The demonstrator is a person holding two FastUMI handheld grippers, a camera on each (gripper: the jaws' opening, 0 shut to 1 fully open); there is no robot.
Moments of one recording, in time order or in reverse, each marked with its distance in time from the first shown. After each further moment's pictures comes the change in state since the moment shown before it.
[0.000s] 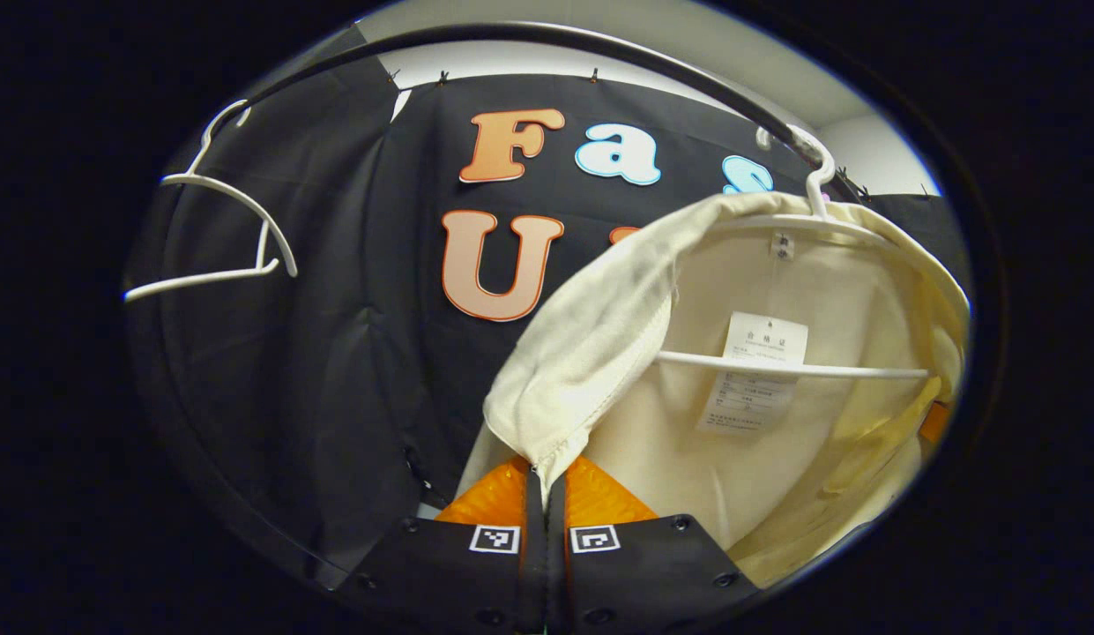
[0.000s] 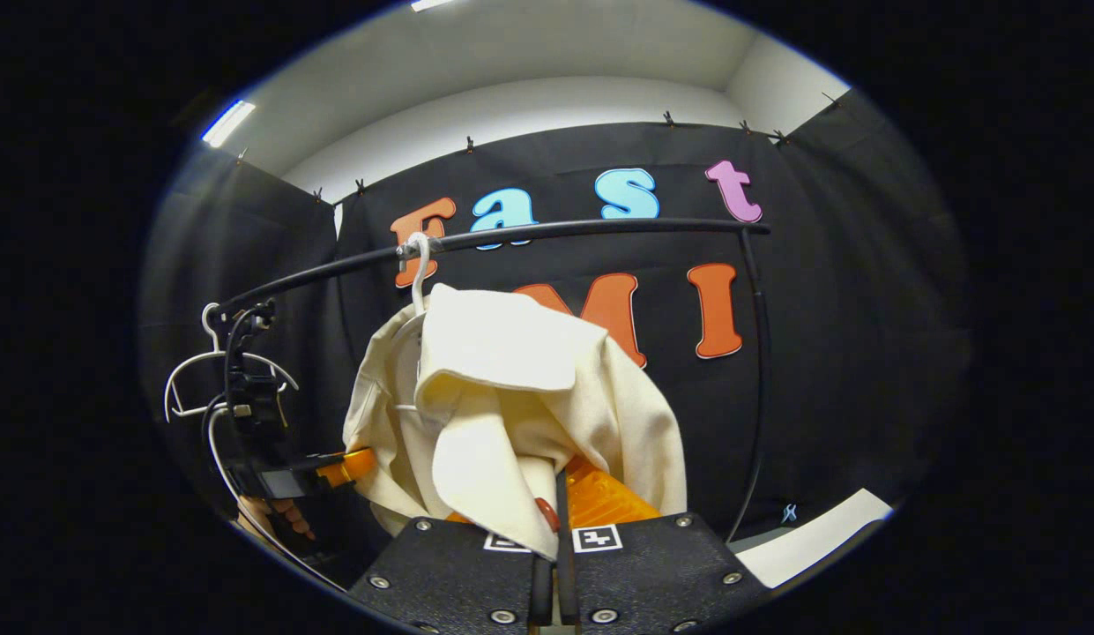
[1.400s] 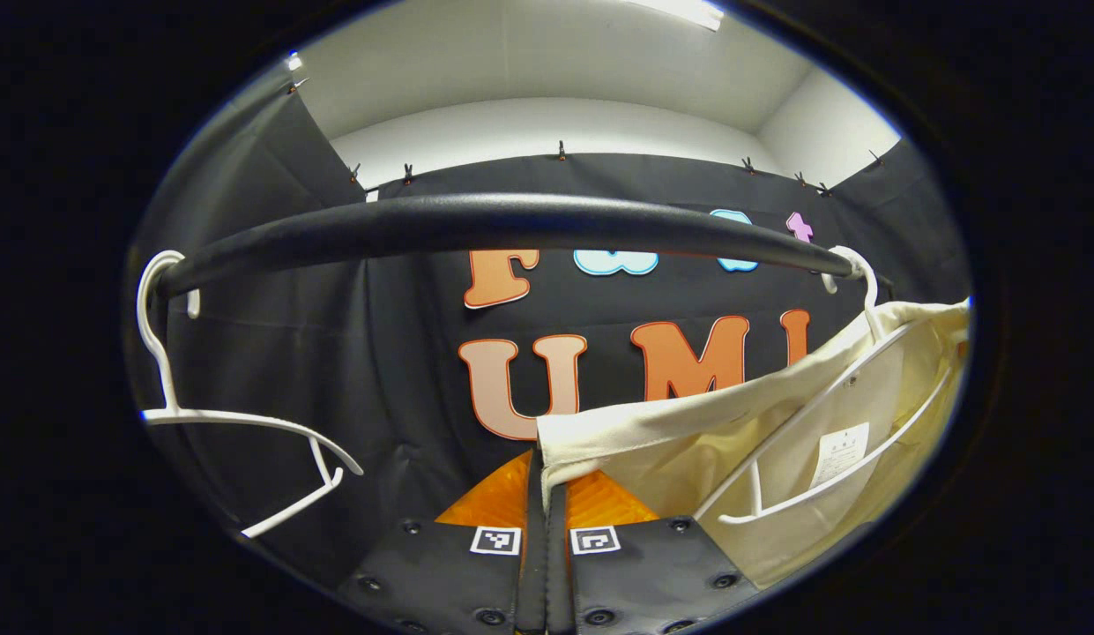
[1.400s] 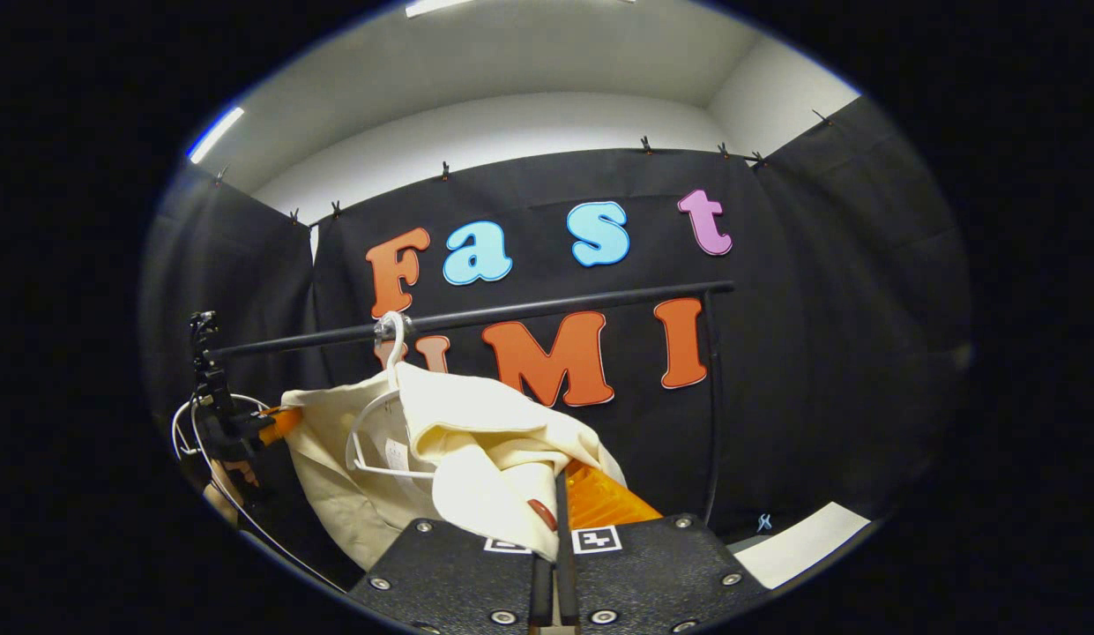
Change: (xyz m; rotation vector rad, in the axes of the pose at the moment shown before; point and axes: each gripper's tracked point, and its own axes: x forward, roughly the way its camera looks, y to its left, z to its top) left arm 0.022 0.072 0.144 0.207 -0.275 -0.049; right arm -0.026 -0.029 0.061 -0.003 -0.019 -0.093
